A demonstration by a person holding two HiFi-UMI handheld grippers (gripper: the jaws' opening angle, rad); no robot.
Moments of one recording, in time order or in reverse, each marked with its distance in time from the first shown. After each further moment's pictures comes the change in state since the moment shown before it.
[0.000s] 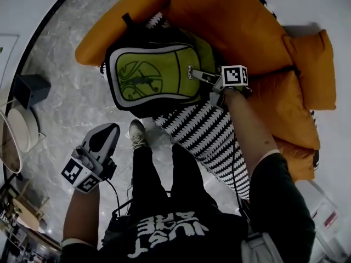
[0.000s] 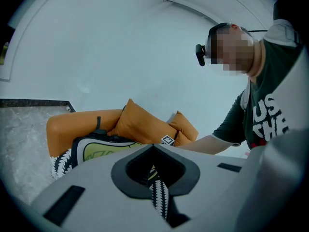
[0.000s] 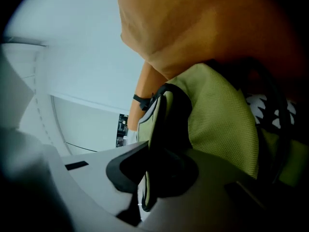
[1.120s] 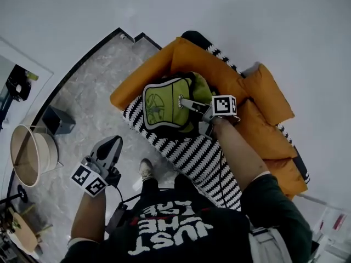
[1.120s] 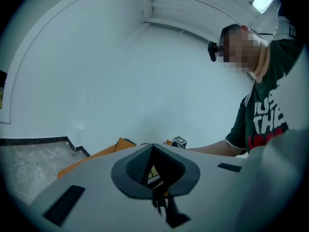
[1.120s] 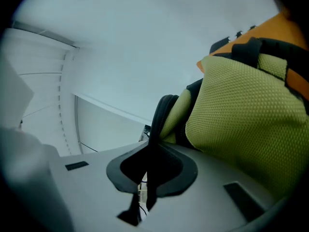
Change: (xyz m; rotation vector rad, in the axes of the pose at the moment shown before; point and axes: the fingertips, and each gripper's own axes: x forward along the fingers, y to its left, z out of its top) left arm -0.100 -0.097 0.159 0.153 -0.205 0.019; right arm -0.073 0.296 0.016 -0.128 -0.159 0.155
